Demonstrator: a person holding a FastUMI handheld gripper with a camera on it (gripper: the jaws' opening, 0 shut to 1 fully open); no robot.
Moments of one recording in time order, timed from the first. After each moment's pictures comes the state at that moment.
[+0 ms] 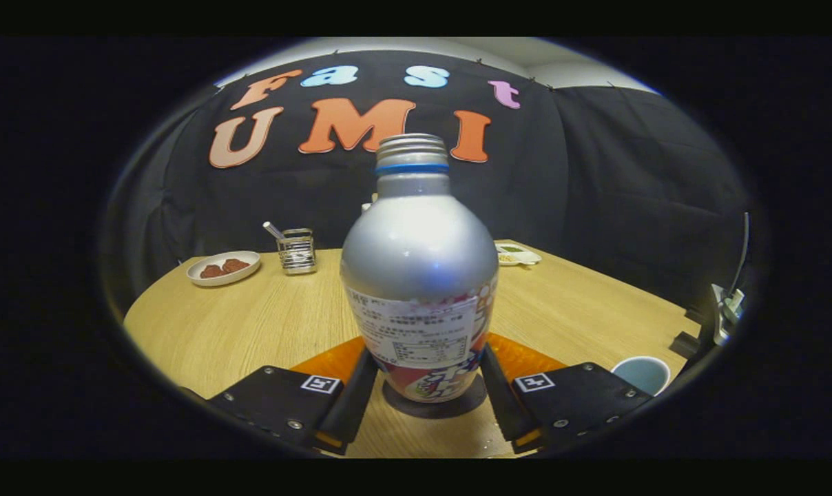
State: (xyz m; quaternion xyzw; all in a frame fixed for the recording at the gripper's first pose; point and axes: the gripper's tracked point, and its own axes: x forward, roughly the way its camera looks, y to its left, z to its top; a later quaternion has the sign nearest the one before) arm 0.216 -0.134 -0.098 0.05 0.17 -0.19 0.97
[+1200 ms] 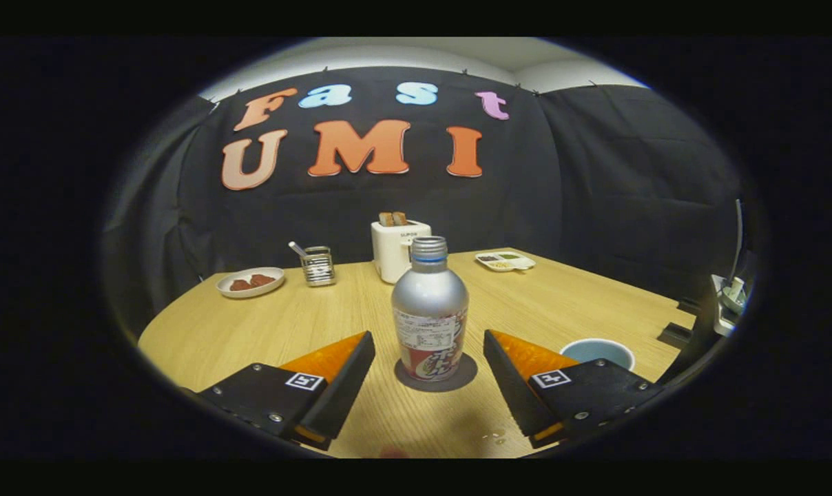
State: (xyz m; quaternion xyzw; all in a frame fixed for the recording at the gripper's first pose) arm 0.139 -0.109 -0.048 0.07 0.12 -0.17 0.98
